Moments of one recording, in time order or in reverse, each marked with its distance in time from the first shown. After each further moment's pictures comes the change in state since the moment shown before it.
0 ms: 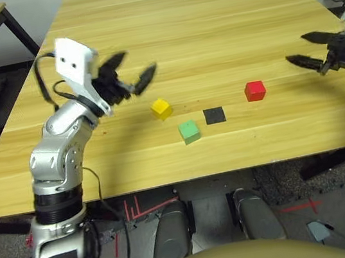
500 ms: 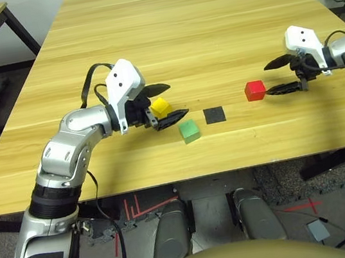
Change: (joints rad) left arm -0.035 0.045 -0.127 -0.061 0.035 0.049 -0.120; right arm -0.172 0.119 0.173 0.167 -0.230 -0.138 0.018
